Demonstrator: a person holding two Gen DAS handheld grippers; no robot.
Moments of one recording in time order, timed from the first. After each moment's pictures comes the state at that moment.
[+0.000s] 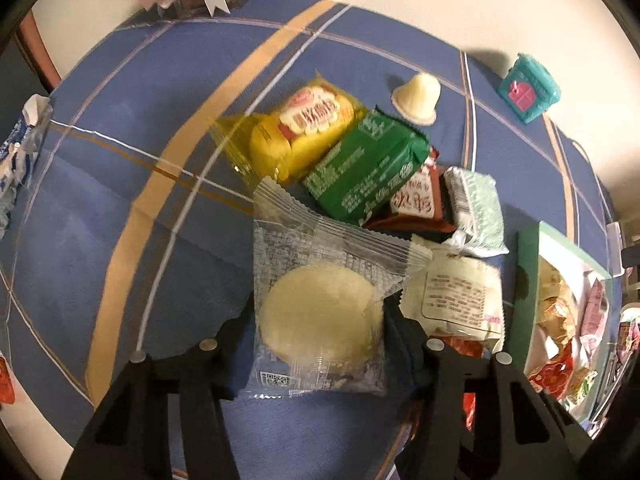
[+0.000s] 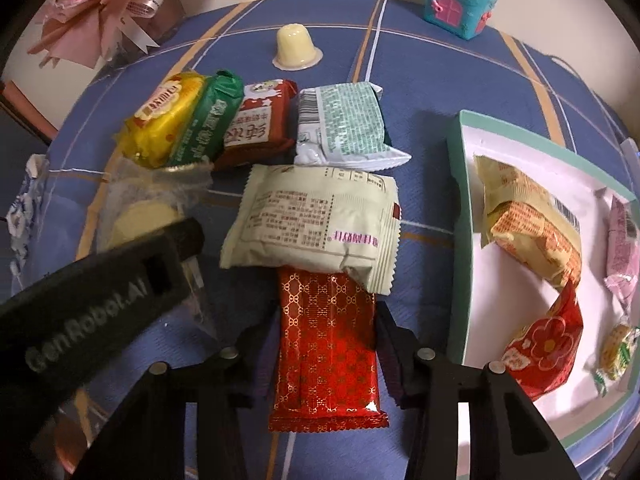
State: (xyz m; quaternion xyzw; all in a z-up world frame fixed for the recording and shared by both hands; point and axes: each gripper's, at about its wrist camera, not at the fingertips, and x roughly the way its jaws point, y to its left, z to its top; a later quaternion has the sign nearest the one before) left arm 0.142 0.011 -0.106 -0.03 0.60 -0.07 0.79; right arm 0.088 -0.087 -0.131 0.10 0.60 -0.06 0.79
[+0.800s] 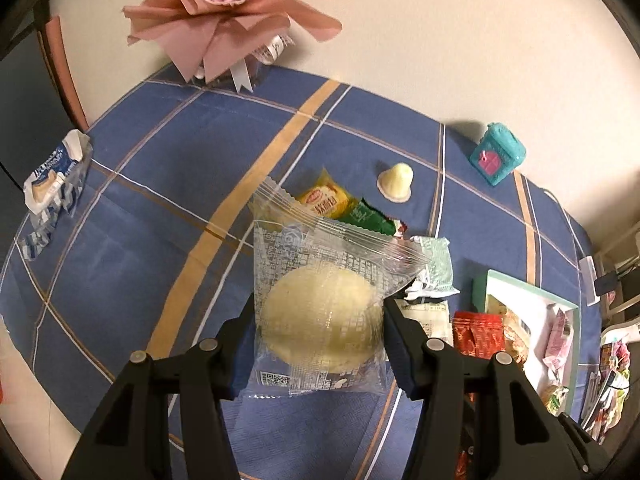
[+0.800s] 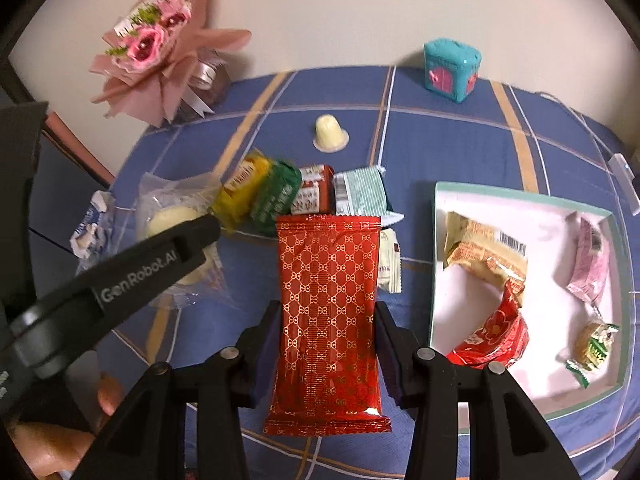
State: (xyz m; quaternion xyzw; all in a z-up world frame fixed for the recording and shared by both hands) left arm 0.116 0.037 -0.020 -0.06 0.52 -0.06 0.85; right arm 0.058 -0.094 -0.026 0.13 0.52 -0.02 0.84
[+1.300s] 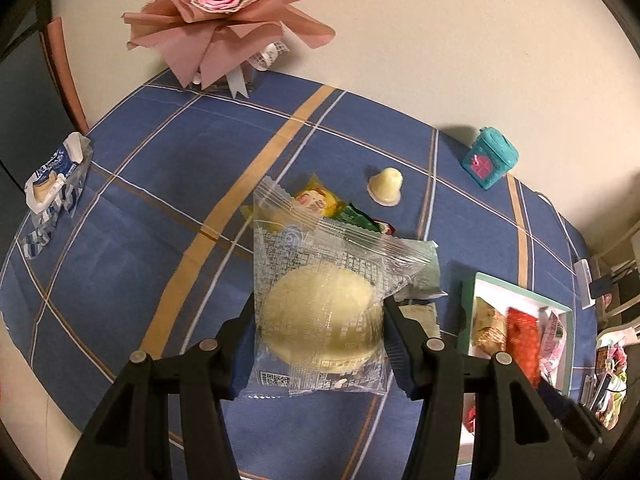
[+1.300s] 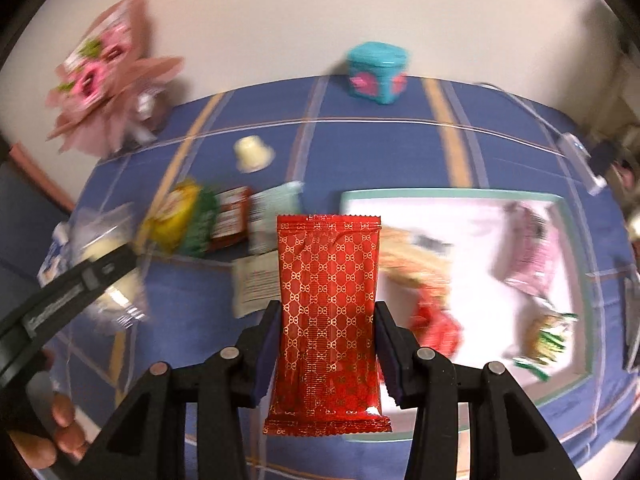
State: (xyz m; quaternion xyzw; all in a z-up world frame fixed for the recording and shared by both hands) left arm 0.114 0.025 -0.016 -0.06 0.52 -0.07 0.85; right arm 0.032 -0.161 -0.020 0.14 0.51 -0.12 0.84
